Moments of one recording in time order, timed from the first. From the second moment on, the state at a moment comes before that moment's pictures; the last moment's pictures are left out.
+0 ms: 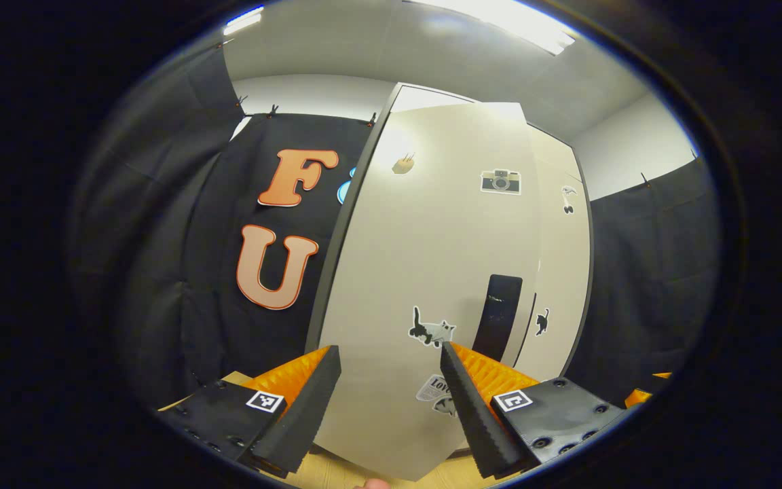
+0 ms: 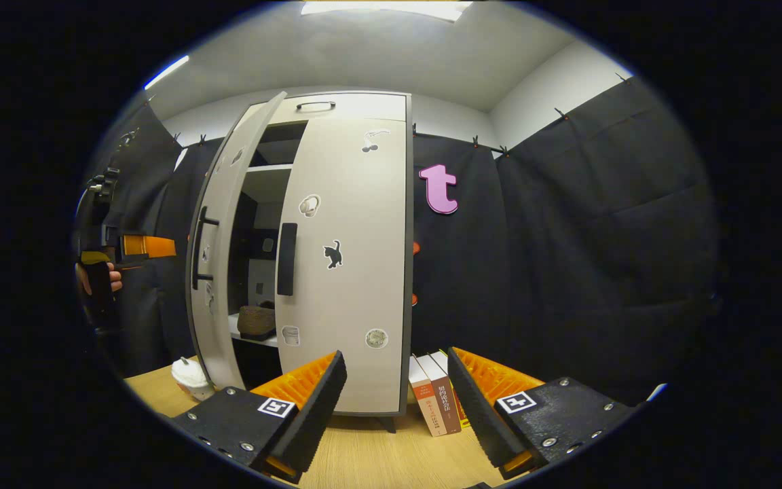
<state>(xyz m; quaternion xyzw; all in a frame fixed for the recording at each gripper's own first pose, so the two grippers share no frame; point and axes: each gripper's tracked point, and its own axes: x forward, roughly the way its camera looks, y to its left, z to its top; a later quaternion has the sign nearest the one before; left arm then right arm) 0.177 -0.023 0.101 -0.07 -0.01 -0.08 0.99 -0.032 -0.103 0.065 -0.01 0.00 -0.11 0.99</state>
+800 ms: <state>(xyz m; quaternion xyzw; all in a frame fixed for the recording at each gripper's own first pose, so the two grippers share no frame) 0.238 -0.091 0.064 -0.01 0.03 -0.11 0.99 -0.039 -0.122 0.066 0.00 0.00 -0.14 0.99</state>
